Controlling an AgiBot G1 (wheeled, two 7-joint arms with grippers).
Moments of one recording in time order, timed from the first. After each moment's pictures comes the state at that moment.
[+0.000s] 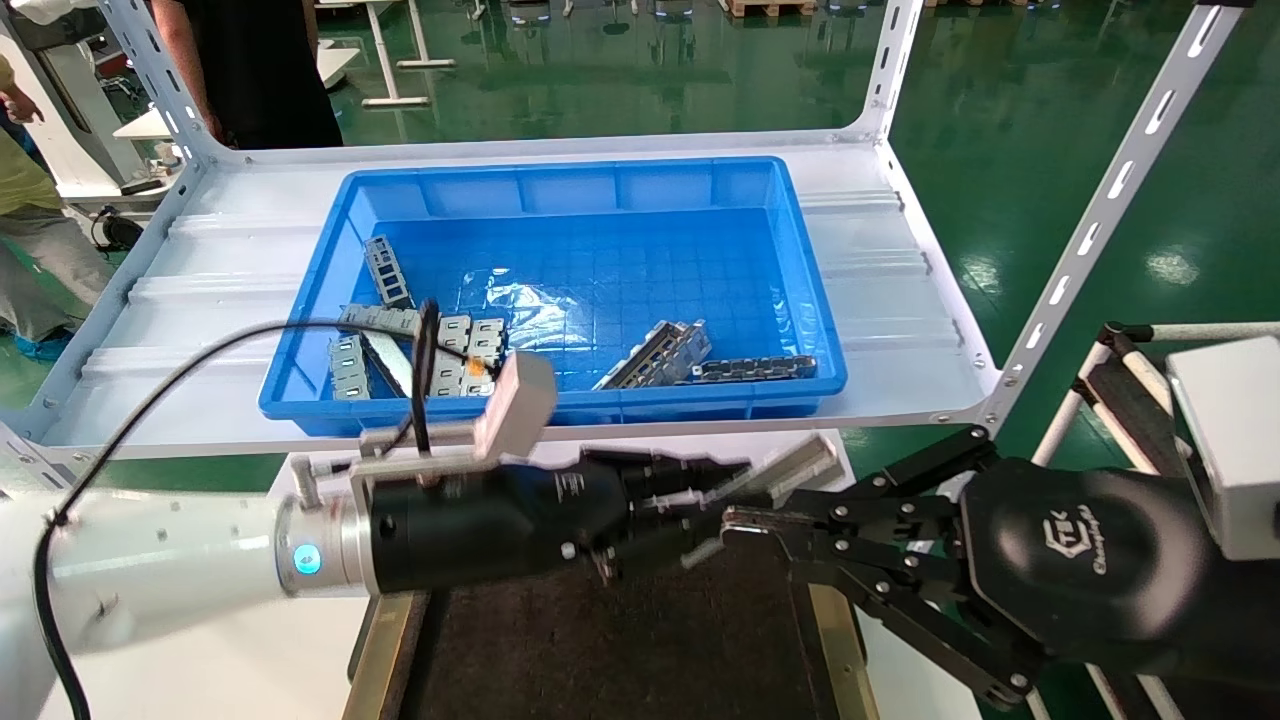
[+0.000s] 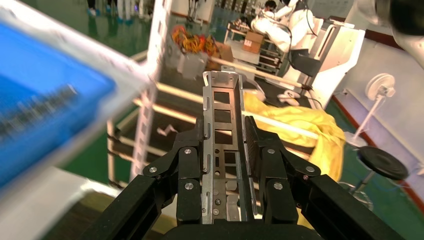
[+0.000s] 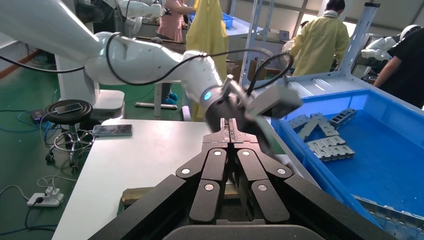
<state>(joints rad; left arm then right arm) -1.22 1.13 0.43 -0.74 1.07 1.34 -0.22 1.08 -0.60 -0.32 1.28 -0.70 -1.48 0.17</state>
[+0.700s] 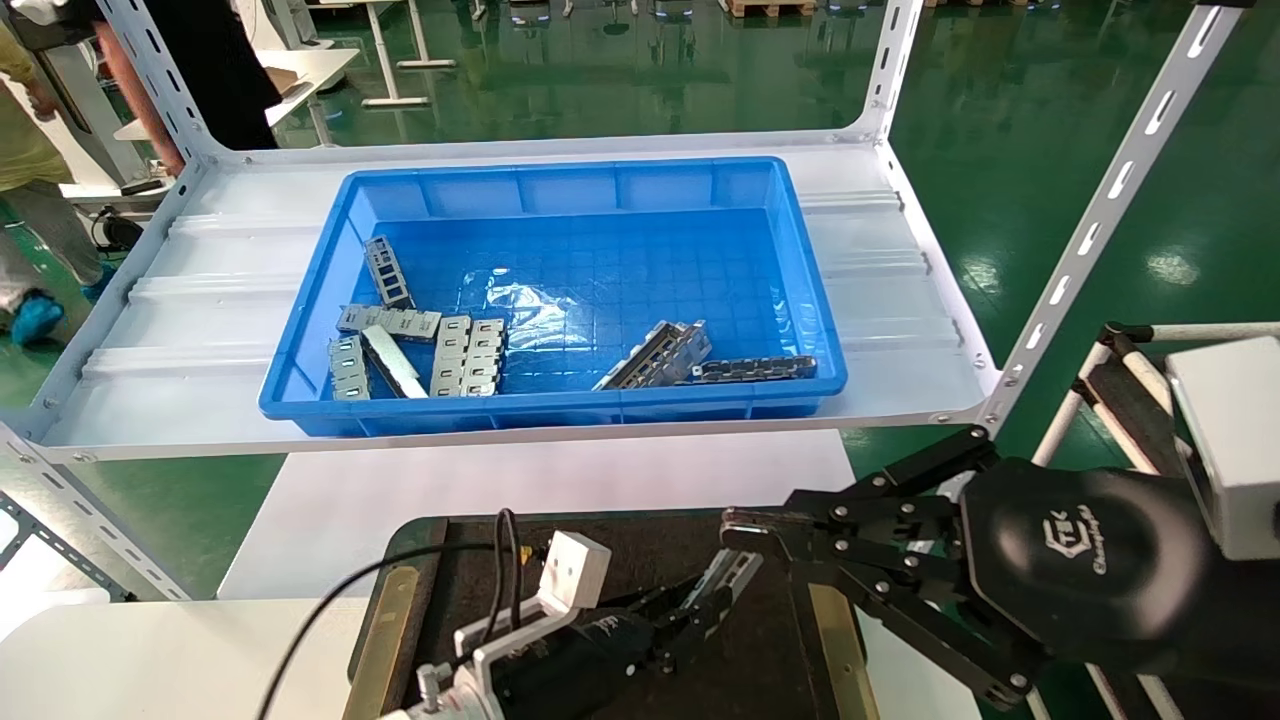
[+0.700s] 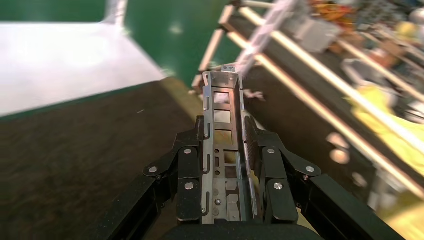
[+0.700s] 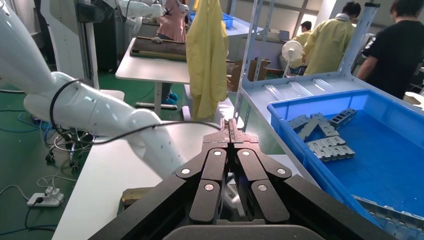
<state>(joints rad) -0.78 1.23 0.48 -1.07 1.31 0.63 -0.47 1.08 -0.60 -0.32 1.28 -0.70 -1.48 0.17</state>
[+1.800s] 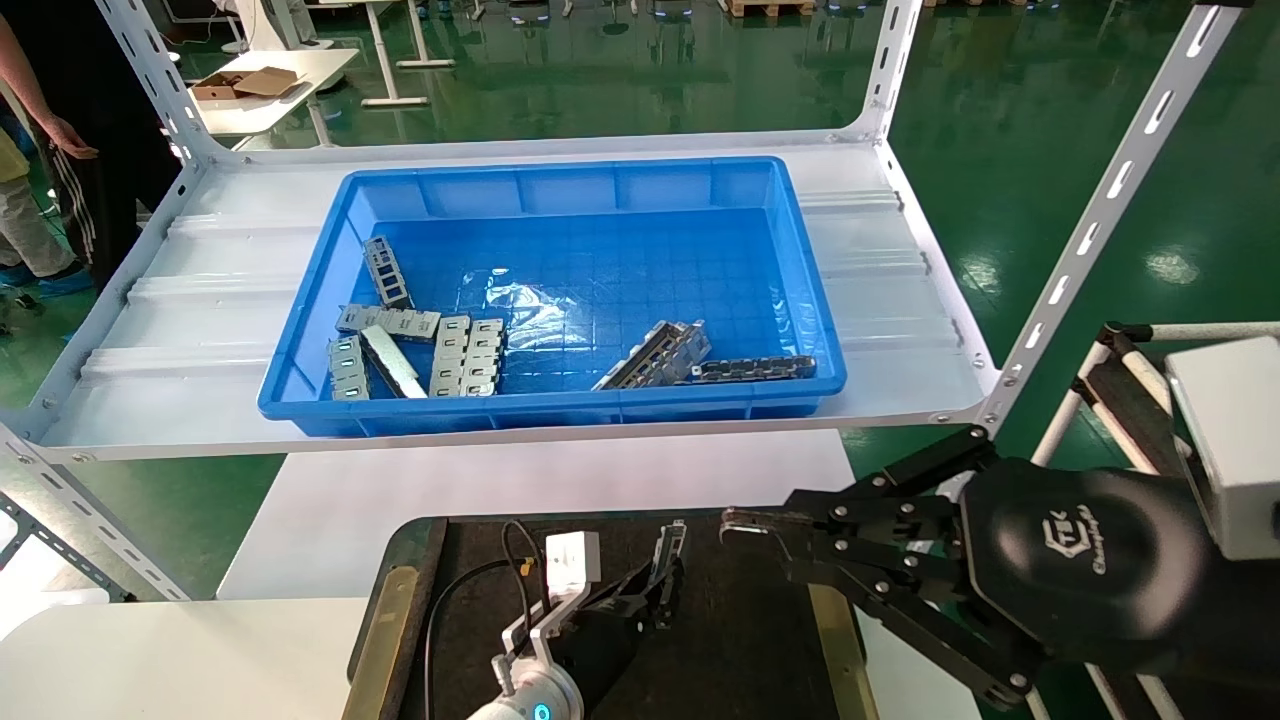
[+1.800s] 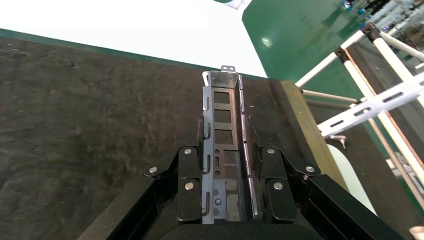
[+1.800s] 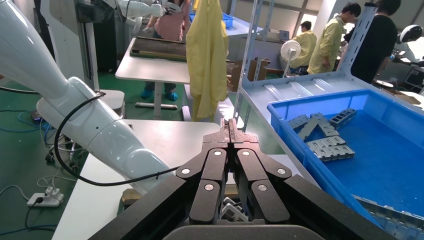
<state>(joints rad) -0.90 1.37 0.99 -0.84 1.31 -0.07 -0.97 1.08 -0.59 -0.32 1.28 -0.70 -1.48 0.17</state>
